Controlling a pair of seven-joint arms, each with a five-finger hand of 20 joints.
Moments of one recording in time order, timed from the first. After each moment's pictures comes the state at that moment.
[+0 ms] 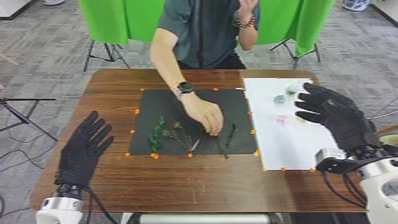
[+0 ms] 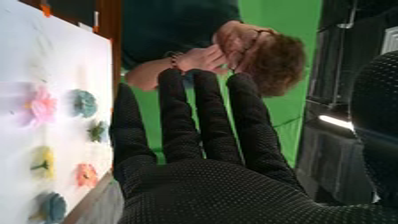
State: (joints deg) left arm 129.6 -70.3 -99.7 -119.1 43.3 -3.2 13.2; right arm -122.7 -63.1 109.1 -127.3 -60.0 -7.0 4.5
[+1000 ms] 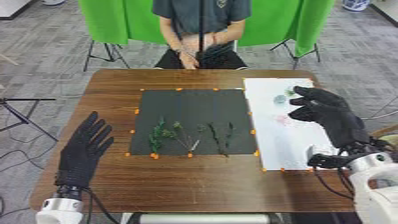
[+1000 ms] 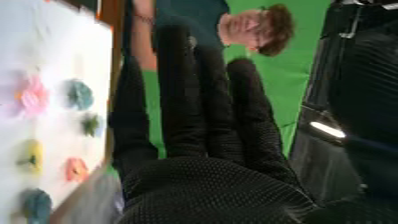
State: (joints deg) left arm 129.8 -70.6 -99.8 -119.1 43.3 -3.4 13.2; right arm -119.1 -60.2 102.8 -125.1 -69.3 0.2 3.3
